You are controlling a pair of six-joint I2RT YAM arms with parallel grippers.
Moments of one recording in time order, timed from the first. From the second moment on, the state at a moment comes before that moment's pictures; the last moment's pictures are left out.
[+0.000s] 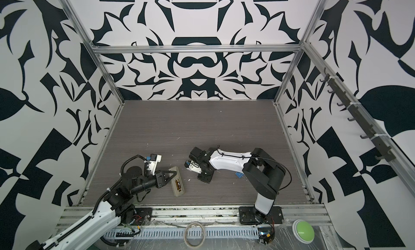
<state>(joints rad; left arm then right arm) -0.64 0.49 0.07 0.08 0.46 -0.83 0.94 1.73 1.02 -0.72 -0.05 -0.26</state>
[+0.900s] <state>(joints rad) -0.64 0.60 0.06 0.27 0.36 -0.86 0.99 1.50 0.98 -0.70 -0.03 -0.14</state>
